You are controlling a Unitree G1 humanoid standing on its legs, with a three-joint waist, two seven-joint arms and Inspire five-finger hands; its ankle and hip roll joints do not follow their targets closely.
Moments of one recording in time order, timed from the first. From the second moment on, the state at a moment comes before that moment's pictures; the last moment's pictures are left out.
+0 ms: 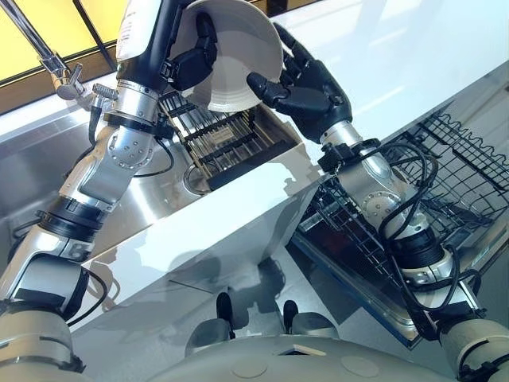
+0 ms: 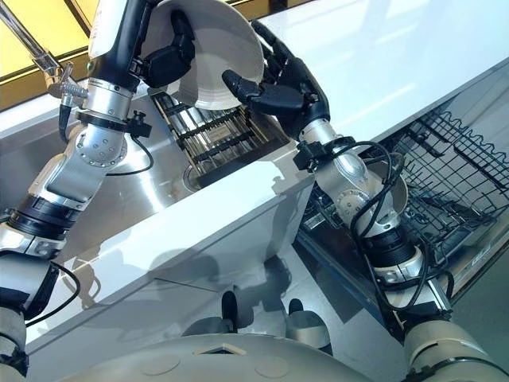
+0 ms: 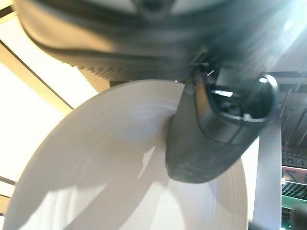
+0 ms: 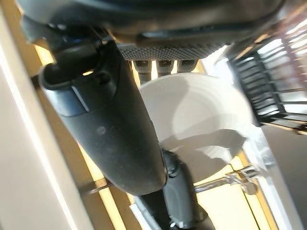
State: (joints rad) left arm -0.67 0.79 -0.36 0.11 0.18 -0.21 0.38; right arm -0.53 -0.45 0.31 -0.11 0.96 0.21 -0.10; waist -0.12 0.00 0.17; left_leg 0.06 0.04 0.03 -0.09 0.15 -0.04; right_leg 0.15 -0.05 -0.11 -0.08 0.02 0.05
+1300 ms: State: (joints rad) left arm -0.59 0.62 -0.37 0.10 -0.41 0.06 0.07; right arm -0.51 -0.48 0.33 0.00 0.39 0.10 -0.42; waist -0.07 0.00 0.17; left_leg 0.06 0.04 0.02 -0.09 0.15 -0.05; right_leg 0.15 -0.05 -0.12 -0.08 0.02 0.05
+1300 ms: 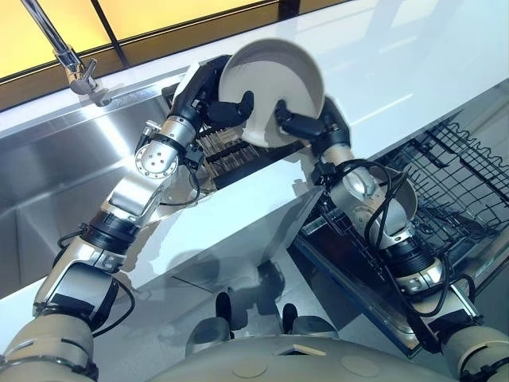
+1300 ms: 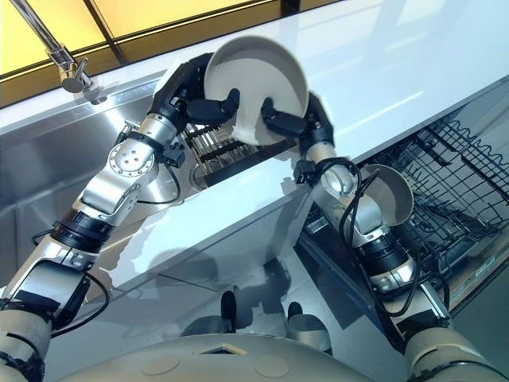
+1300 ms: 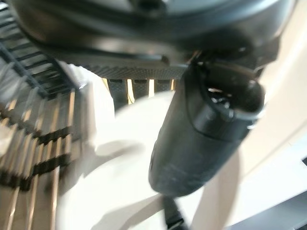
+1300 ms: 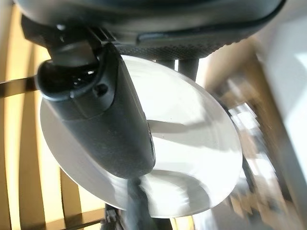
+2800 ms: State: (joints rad) left arm -0.17 0.79 0.16 0.22 -0.41 0.12 0.09; right arm 0.12 -0.49 -0.02 0.25 0.08 -0.04 -0.34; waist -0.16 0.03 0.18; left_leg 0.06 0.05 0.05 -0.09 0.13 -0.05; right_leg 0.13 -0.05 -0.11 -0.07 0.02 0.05
